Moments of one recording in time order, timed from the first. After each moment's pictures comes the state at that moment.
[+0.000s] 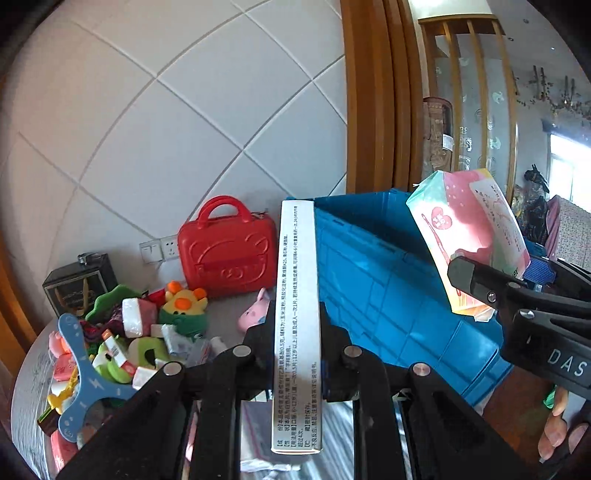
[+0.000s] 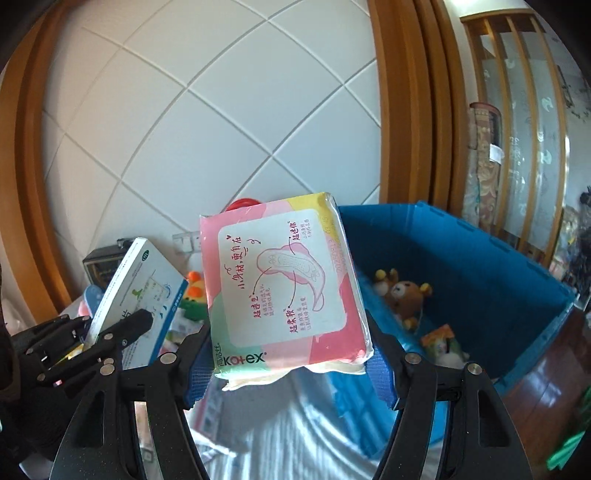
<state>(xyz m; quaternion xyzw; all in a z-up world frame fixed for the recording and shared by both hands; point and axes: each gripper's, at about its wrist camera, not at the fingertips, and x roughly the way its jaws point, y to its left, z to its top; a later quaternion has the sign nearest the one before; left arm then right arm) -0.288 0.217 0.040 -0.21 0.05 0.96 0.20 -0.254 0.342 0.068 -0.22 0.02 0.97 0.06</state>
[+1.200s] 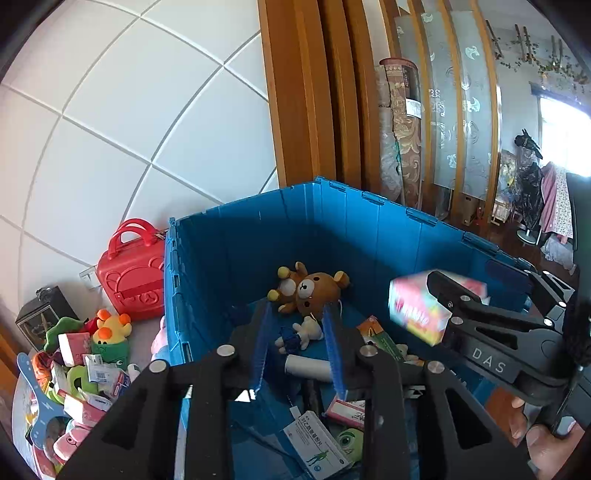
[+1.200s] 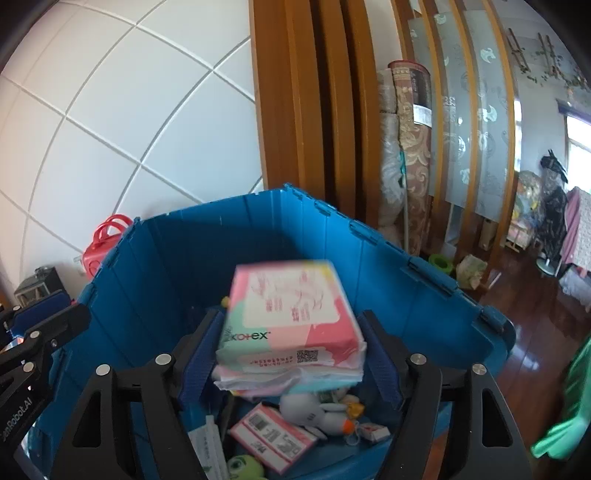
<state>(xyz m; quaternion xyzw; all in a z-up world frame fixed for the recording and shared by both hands) -0.296 0.474 0.062 -0.25 0.10 0.94 0.21 -0.285 0.637 0.050 -0.24 0.07 0.96 0.14</state>
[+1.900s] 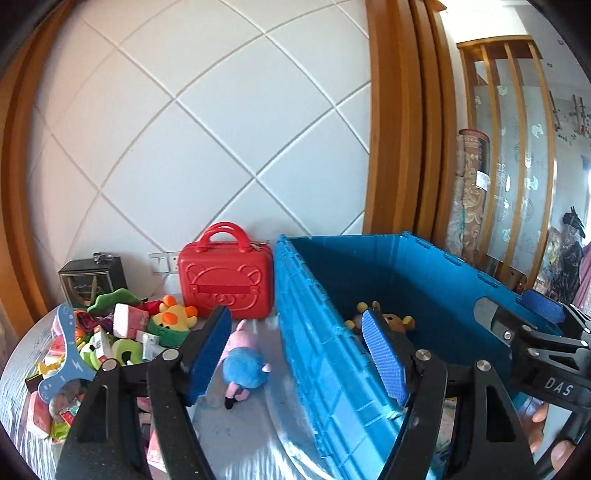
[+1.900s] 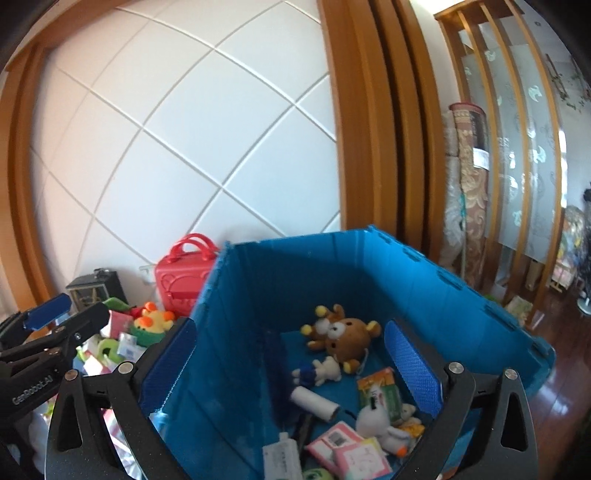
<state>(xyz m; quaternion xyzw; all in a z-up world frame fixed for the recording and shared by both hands) -0.276 0.309 0.073 -0.18 -0.01 0.98 0.10 -0.268 0.529 0.085 -0.18 0.04 0.98 0.01</state>
